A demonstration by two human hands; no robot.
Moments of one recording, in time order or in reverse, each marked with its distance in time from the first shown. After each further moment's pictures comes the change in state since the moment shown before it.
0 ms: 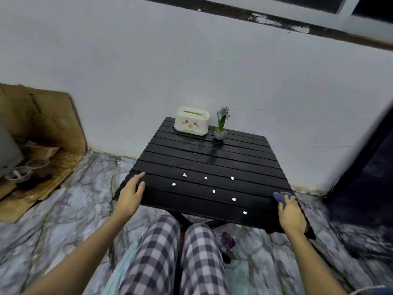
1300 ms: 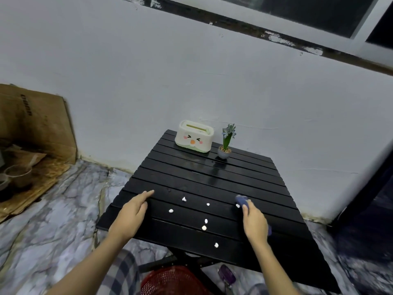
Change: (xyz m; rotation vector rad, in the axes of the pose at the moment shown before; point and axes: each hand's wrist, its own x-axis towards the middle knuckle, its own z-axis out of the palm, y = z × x) left_hand 0.050 -0.025 0.023 0.058 -0.103 0.120; right_hand 0.010 -0.130 0.038 0.258 -0.083 -0.129
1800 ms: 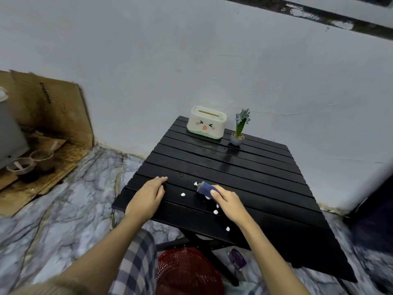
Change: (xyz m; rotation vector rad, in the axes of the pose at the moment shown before) left_hand 0.000 0.002 0.009 0.259 -0.003 -0.018; right_hand -0.027 -0.059 0.032 0.189 -0.445 -0.448
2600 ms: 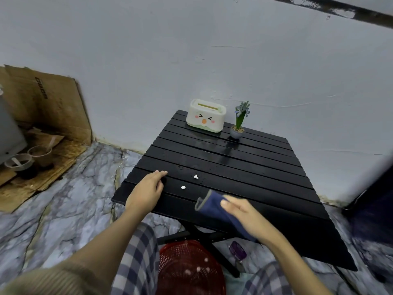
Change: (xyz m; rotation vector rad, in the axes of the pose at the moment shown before) left_hand 0.001 -0.003 0.002 0.017 0.020 -0.023; right_hand -0.065 -0.022 -0.025 0.392 -0.204 -0.061
